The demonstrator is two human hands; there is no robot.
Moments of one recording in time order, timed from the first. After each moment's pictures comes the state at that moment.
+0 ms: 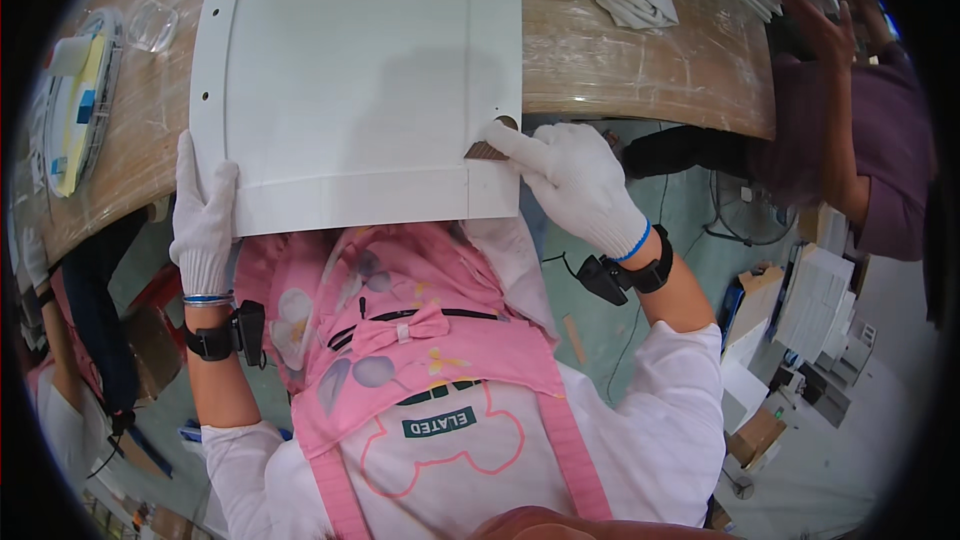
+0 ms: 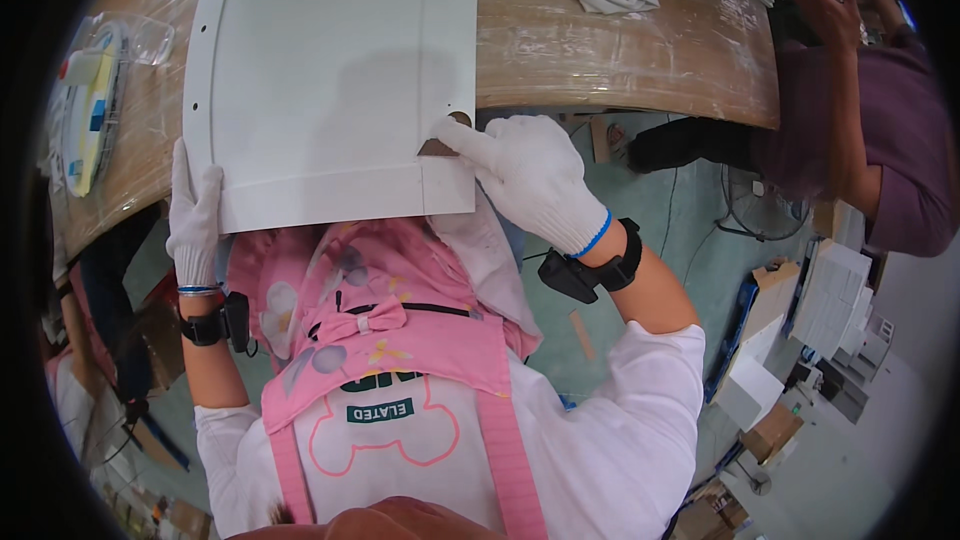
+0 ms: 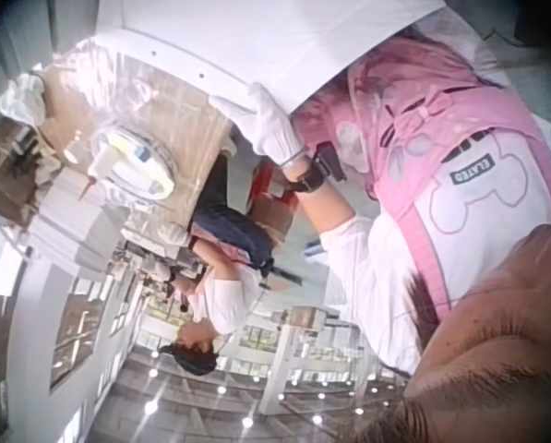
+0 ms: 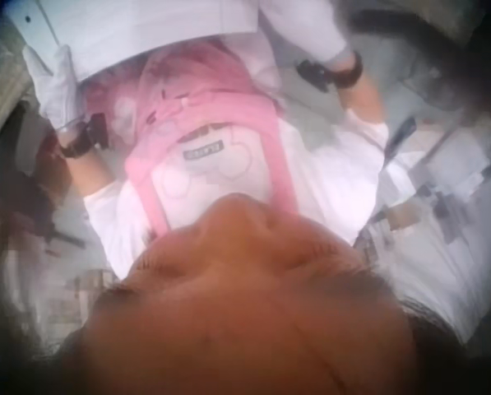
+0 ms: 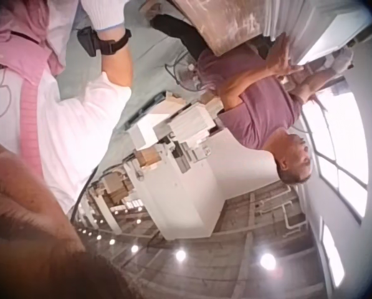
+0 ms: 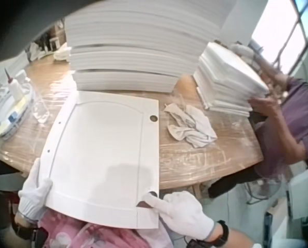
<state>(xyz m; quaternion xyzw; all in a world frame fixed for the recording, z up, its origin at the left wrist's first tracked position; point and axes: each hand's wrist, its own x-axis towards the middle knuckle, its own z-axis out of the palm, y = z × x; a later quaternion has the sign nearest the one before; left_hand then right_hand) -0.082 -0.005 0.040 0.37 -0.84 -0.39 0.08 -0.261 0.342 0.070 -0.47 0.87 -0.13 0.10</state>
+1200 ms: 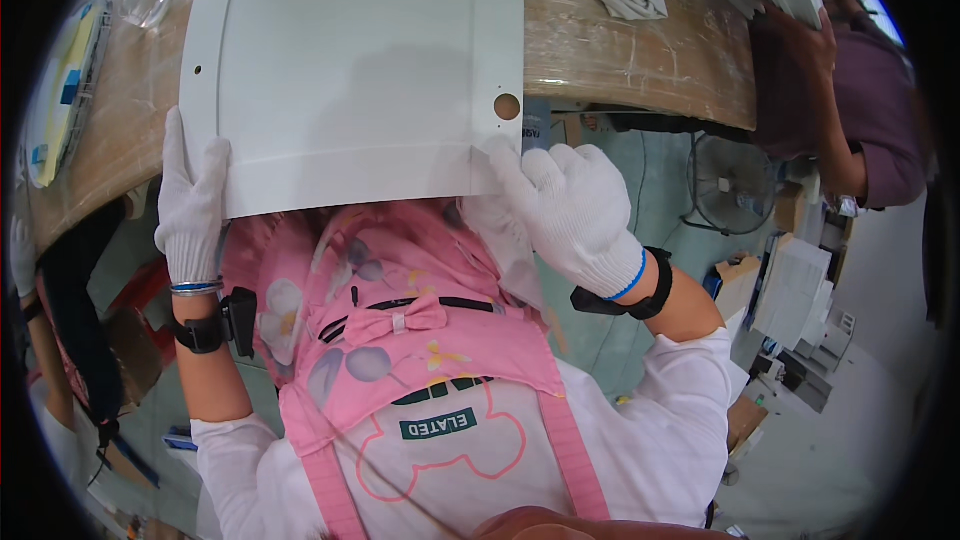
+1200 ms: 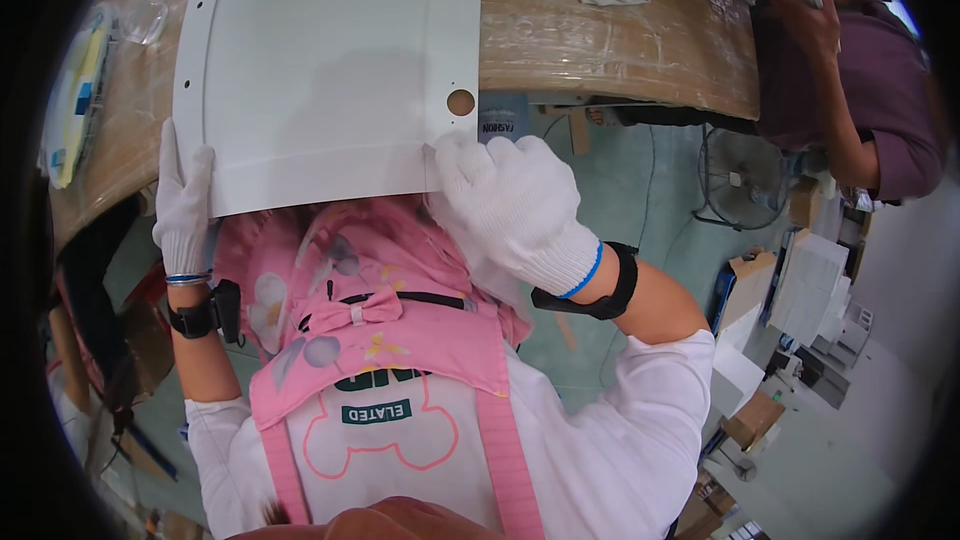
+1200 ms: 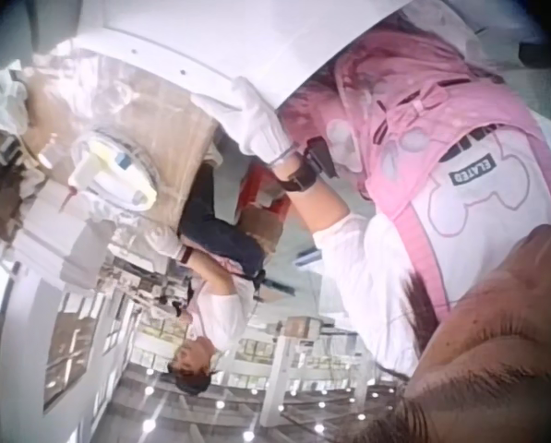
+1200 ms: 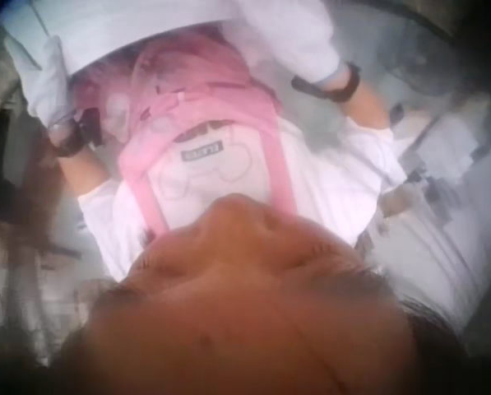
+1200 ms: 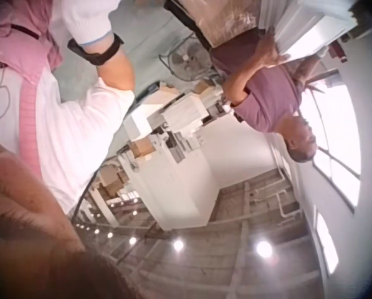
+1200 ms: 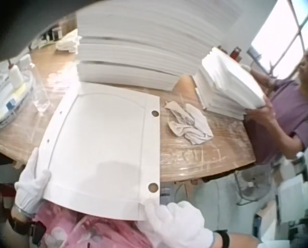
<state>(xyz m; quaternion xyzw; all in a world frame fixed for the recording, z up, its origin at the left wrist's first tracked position) -0.082 -0.002 0.038 0.36 -0.81 -0.45 0.11 -0.213 0.330 0.107 -0.53 0.85 0.03 -0.04</state>
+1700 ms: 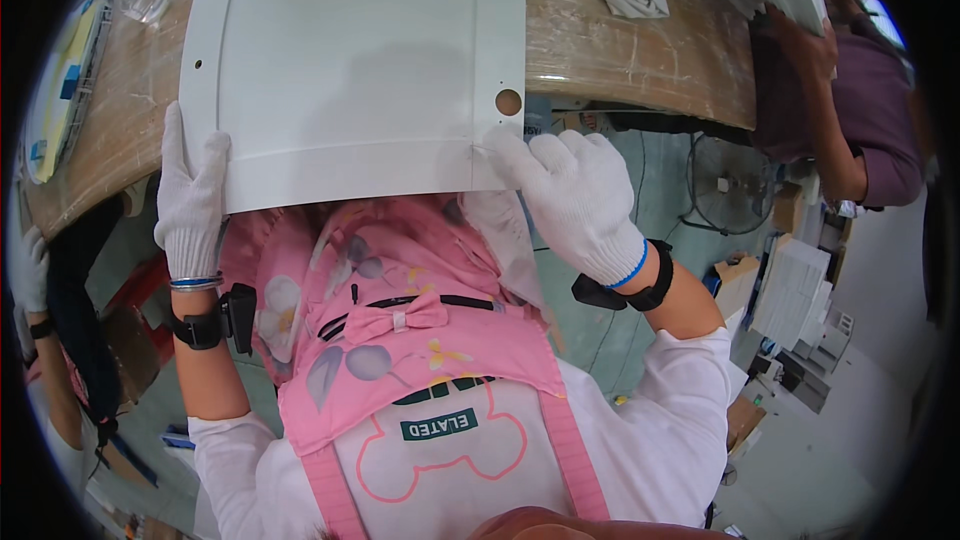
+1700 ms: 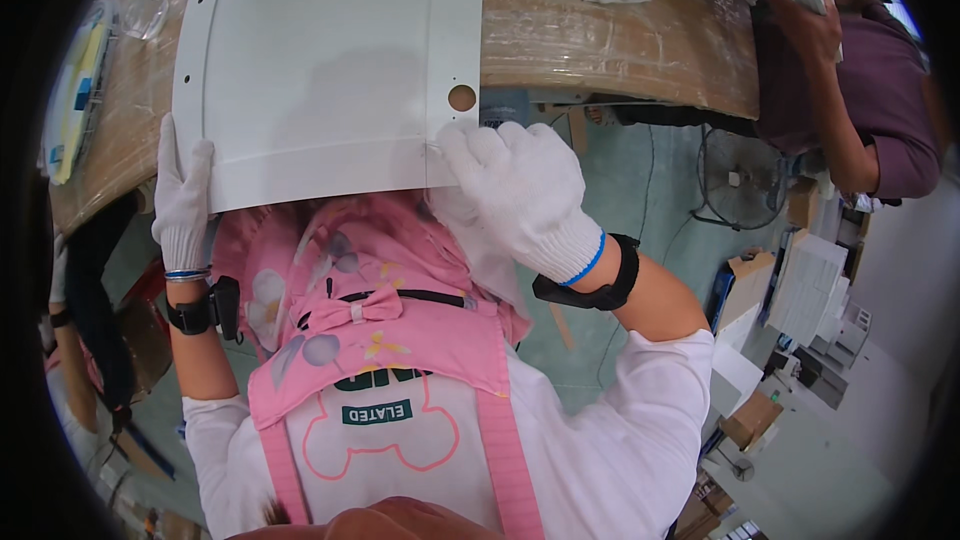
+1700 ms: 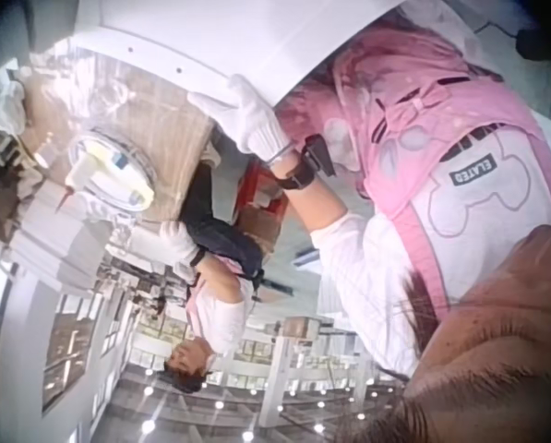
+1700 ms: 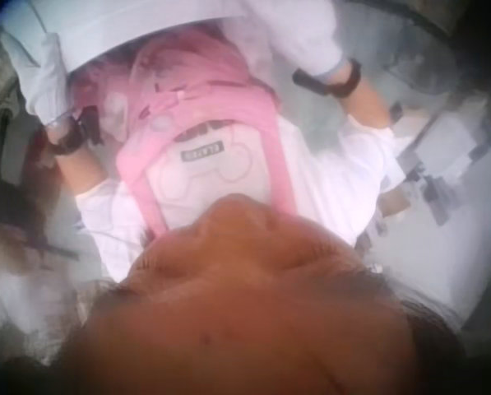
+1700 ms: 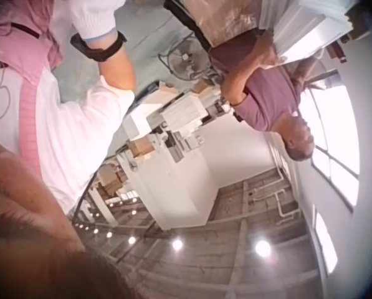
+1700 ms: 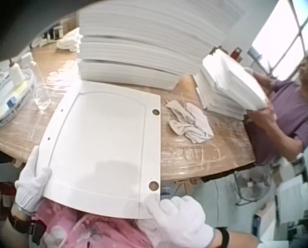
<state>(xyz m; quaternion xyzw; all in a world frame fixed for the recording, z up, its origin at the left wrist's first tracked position) -0.081 -0.008 0.029 0.37 -0.81 -0.44 0.11 -0.221 0.334 0.097 -0.53 0.85 0.00 -0.06</state>
